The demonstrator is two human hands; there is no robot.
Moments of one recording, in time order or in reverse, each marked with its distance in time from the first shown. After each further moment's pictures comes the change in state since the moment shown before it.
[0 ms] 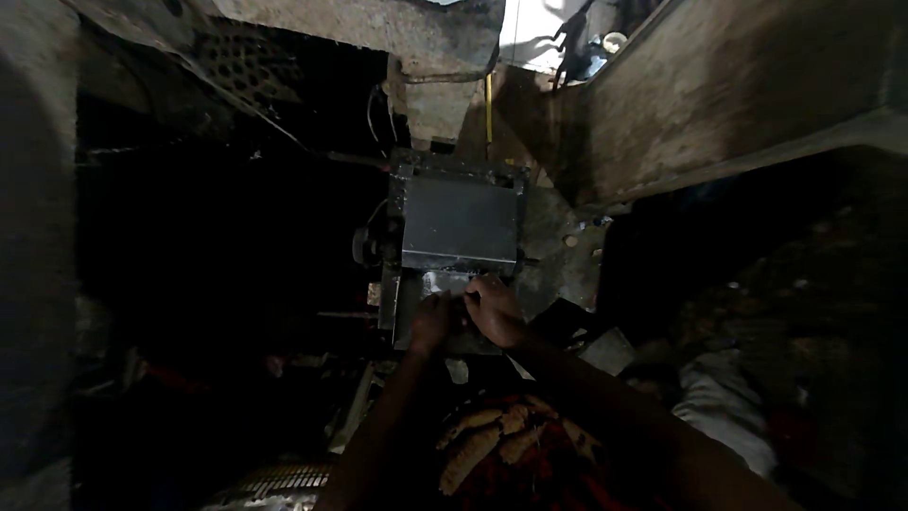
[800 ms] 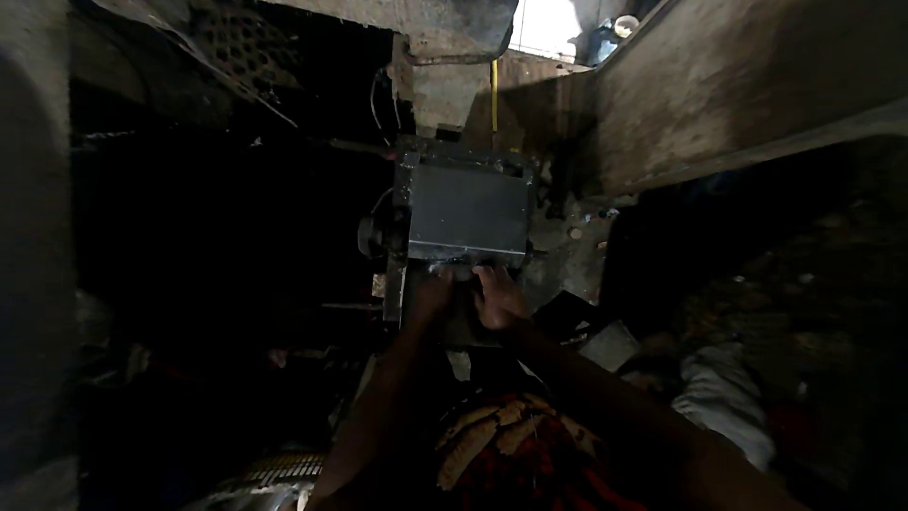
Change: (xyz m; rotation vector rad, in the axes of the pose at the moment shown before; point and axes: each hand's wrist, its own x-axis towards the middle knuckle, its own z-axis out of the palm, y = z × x) left_hand 0.033 0.011 -0.018 0.461 0.007 0.045; right_hand -0.003 -0.004 0.013 -0.127 0.012 0.052
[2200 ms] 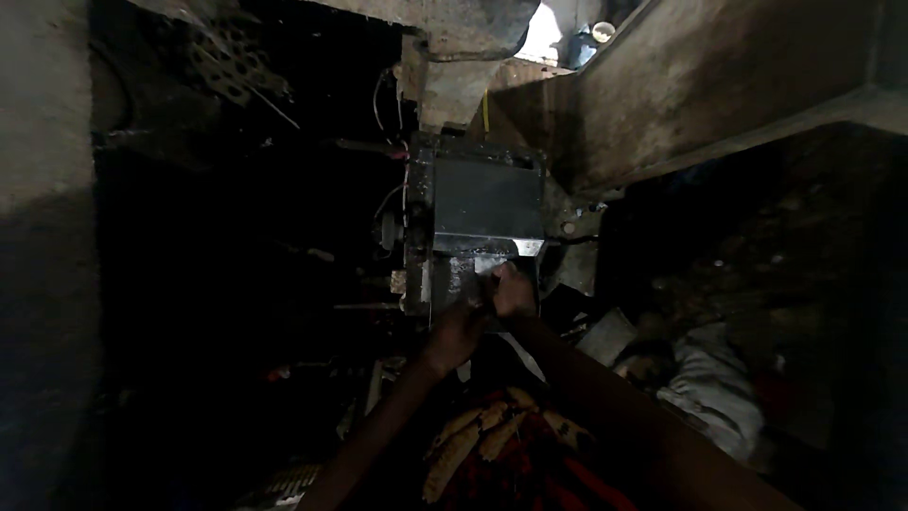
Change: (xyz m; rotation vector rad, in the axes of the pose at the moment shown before) left_hand -0.070 -0.043 -0.033 0.180 -0.291 0.452; right_hand 0.002 -0.032 0.024 0.126 0.038 0.322
